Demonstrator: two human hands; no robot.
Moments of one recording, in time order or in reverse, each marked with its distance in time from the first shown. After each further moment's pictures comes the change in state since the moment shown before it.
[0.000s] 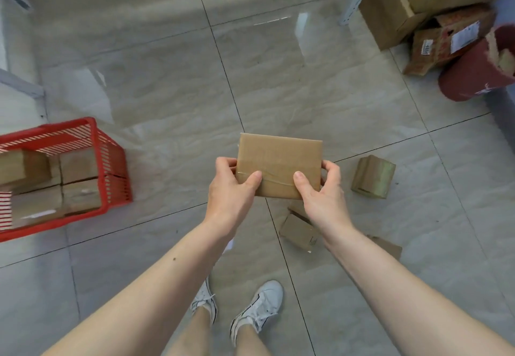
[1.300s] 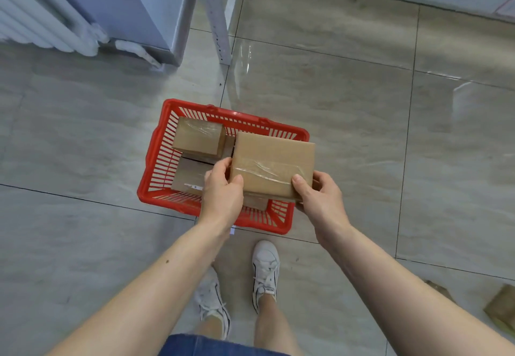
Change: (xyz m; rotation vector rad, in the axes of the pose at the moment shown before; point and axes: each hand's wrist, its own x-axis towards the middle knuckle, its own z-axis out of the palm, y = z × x) left_hand 0.157 -0.204 -0.508 -0.286 0.375 -0.250; right_hand -0.096 -0.126 0.557 -0.202 -0.401 0.038
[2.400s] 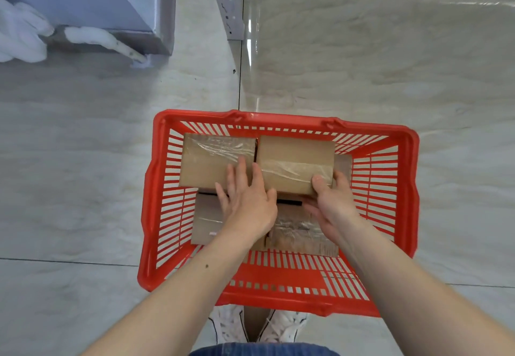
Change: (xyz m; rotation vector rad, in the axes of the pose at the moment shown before) left_hand 0.256 -0.110 0.023 0.961 -0.306 0.128; right_hand 0.229 0.092 0.182 0.412 0.102 0.297
